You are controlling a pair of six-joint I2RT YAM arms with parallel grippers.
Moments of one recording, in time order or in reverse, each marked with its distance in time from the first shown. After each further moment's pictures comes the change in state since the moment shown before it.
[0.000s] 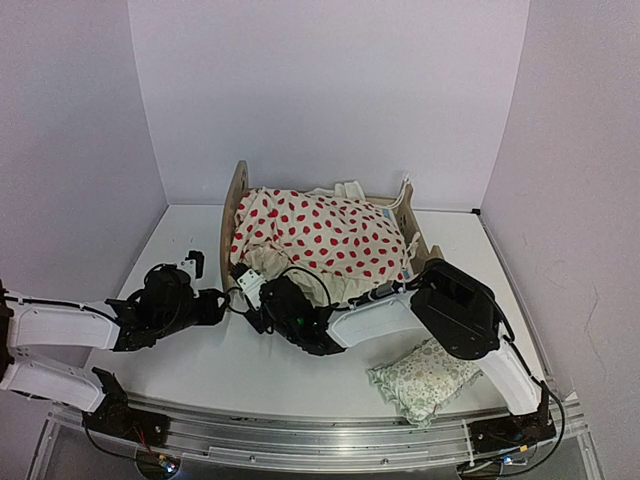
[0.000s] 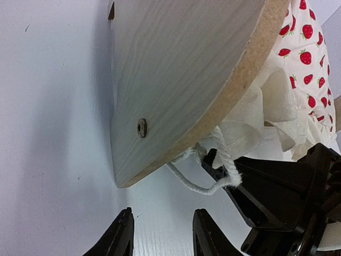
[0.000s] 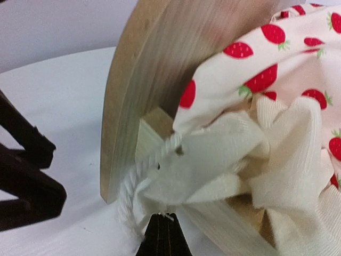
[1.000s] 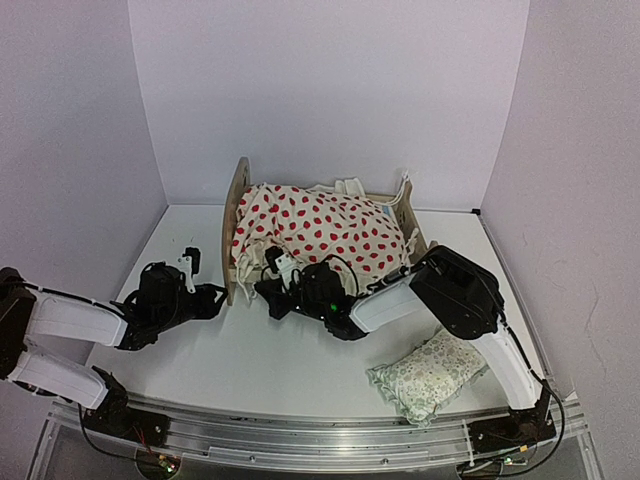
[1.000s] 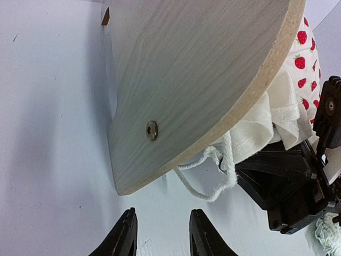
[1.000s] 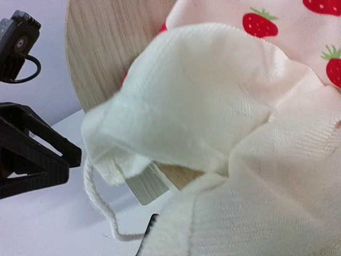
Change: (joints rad) left arm 0.145 0.115 -0.055 0.265 0.169 0.076; right arm -0.177 0.015 -0.145 0.292 -0.488 0.338
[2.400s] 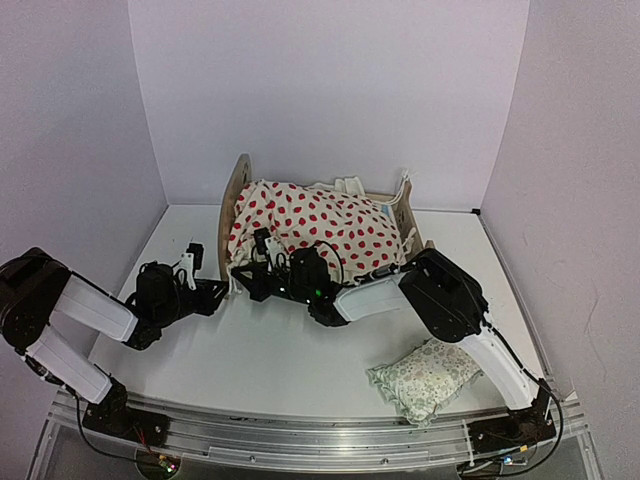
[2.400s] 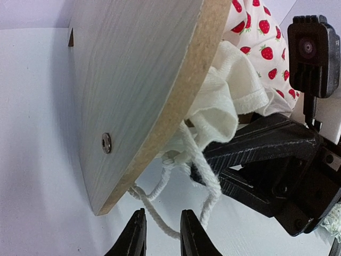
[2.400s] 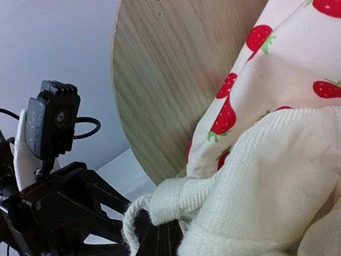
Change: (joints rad) left arm 0.120 0.206 -0.029 0.363 0.229 0.150; right arm -0.014 0.130 0.280 -0.006 -0.190 0.260
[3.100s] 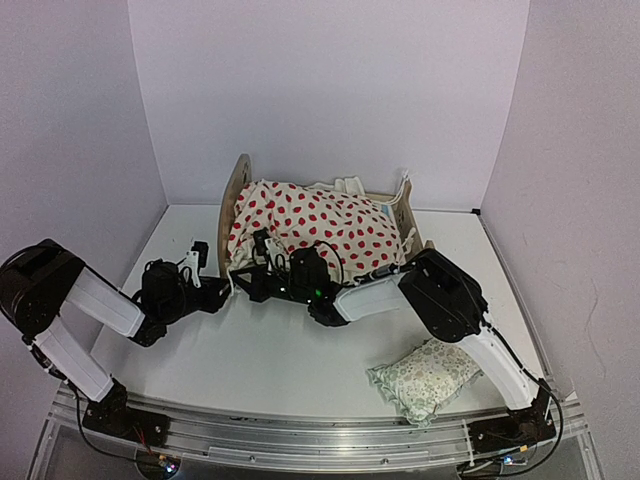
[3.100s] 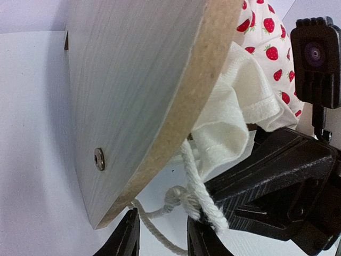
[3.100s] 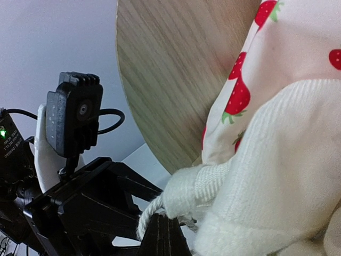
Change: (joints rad) left arm 0.000 0.090 0.040 0.057 0.003 0.018; right arm 0.006 0.003 0.003 -0.001 -0.061 0.087
